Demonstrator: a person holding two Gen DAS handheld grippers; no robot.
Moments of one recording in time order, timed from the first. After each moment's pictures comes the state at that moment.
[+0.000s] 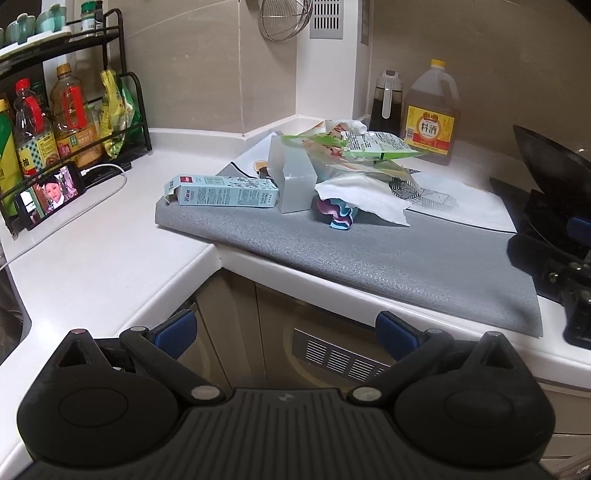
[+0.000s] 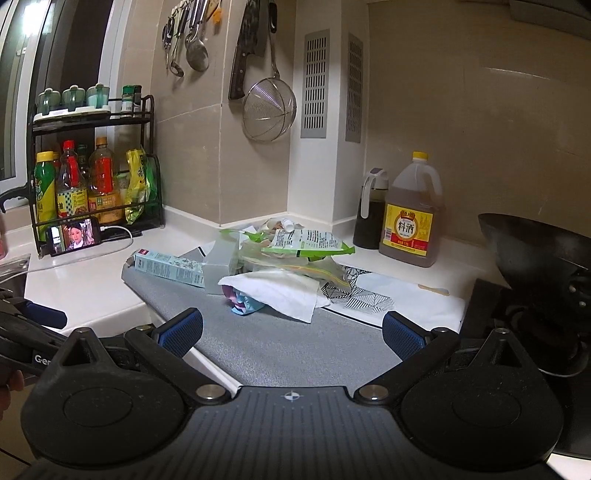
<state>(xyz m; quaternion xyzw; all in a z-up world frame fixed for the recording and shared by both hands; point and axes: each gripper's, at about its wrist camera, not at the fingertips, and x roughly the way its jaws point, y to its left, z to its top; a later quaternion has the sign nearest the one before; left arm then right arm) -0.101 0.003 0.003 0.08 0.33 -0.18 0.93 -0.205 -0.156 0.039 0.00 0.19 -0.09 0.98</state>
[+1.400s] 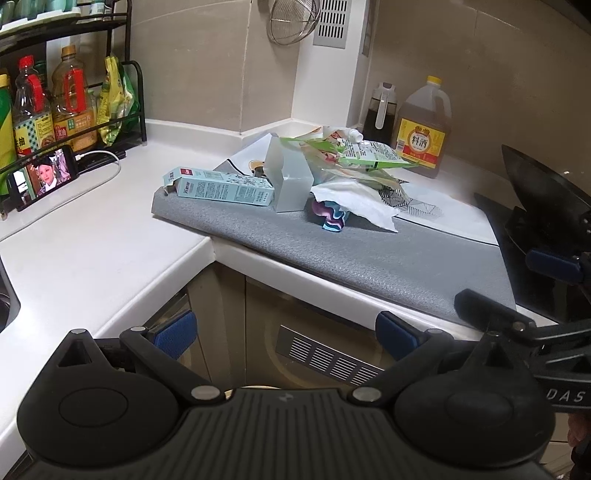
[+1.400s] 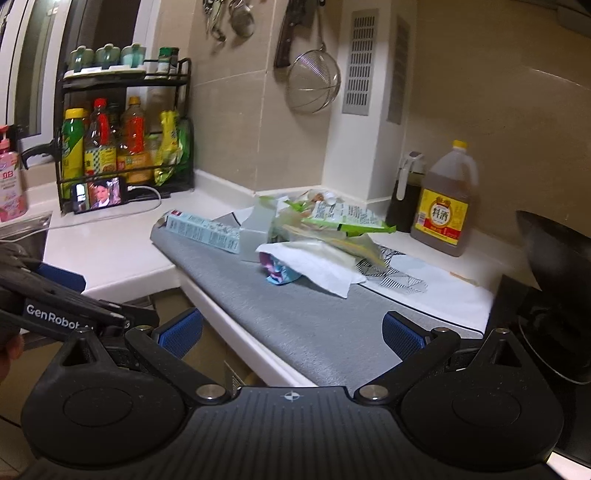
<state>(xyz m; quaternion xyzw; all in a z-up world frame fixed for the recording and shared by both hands) -0.105 0.025 0.004 0.04 0.33 -0.20 0.92 -0.197 -0.125 0.029 -0.04 0.23 -0.06 0.97</state>
